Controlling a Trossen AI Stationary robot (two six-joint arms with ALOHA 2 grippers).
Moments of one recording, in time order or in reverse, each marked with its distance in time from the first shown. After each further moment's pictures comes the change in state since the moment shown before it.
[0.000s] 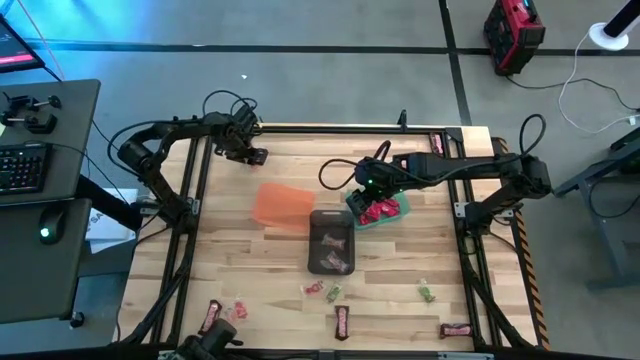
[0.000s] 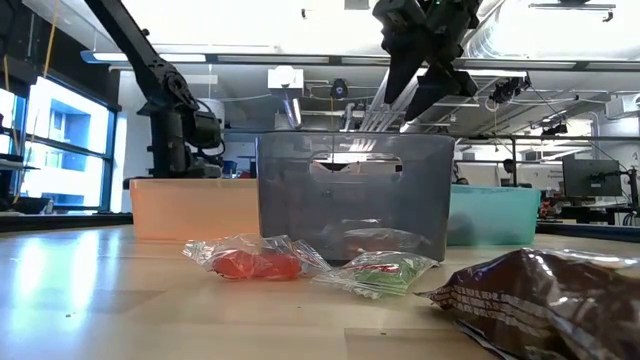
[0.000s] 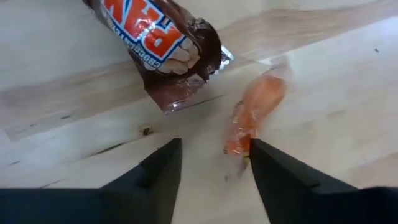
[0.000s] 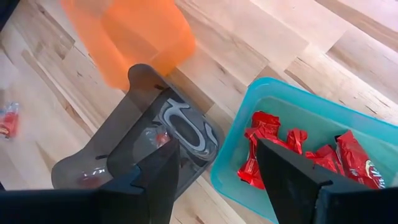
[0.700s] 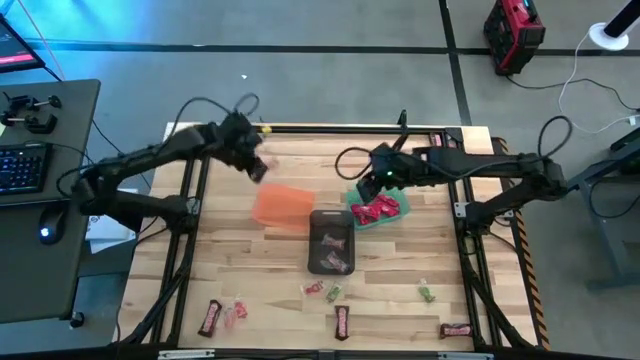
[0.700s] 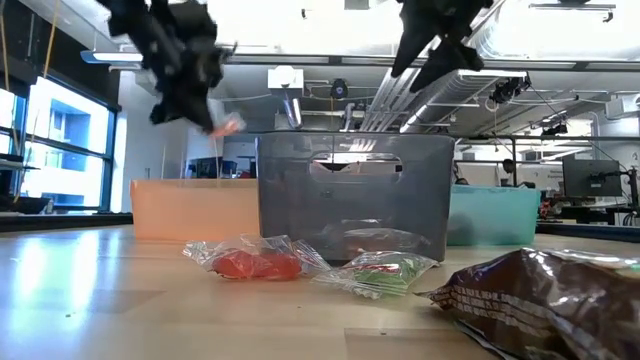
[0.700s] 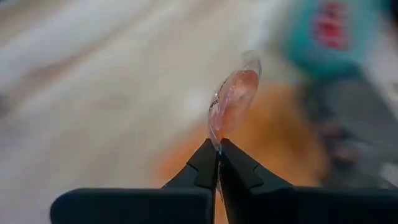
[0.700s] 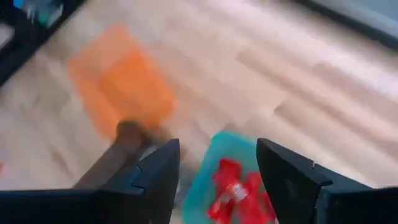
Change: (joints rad) left arm -0.381 -0.508 0.002 -0.048 0.159 -0.010; right arm -0.003 -0.135 0.000 -0.002 0.226 -0.064
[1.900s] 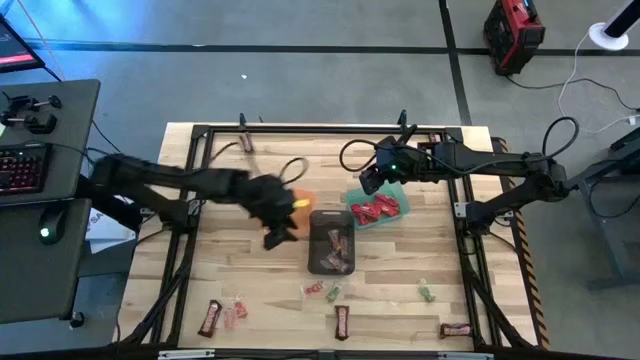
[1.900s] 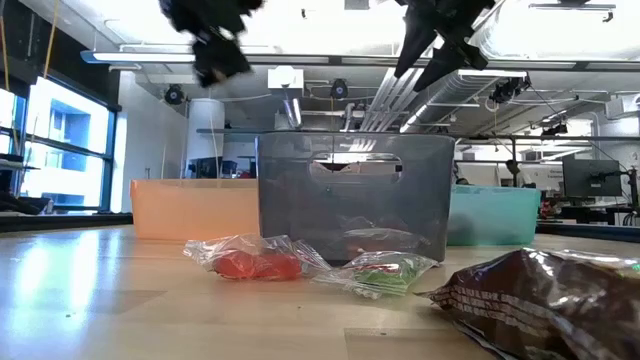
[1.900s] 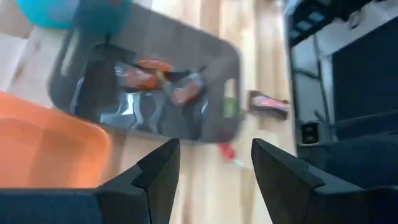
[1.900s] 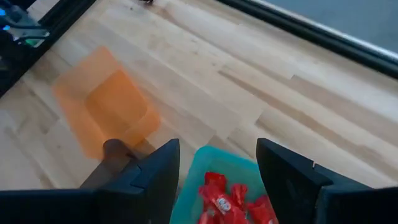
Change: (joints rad) left arm -0.633 0.166 0.101 0.248 0.027 -0.079; right arm -0.038 -0.025 0.000 -0.011 0.033 0.005
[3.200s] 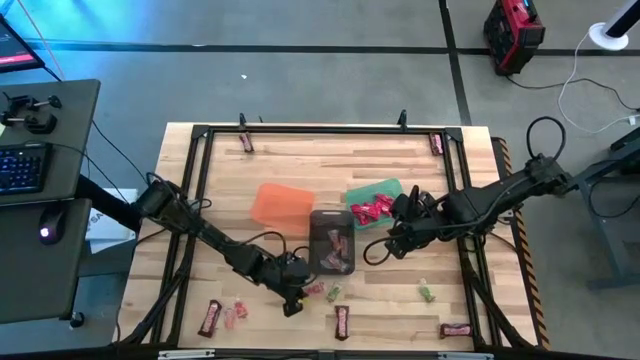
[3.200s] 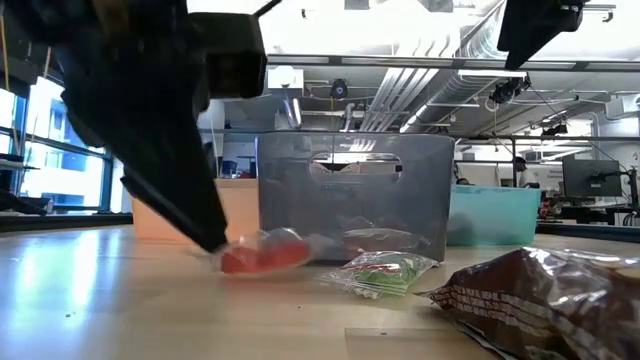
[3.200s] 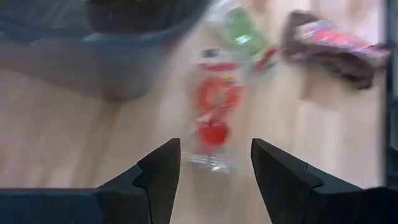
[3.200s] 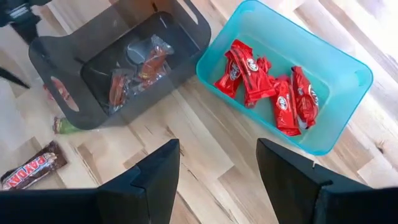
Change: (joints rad) left arm -0.463 0.520 -0.024 0.404 -0.434 -0.415; right arm 0.524 0.000 0.000 -0.357 0.059 0.282
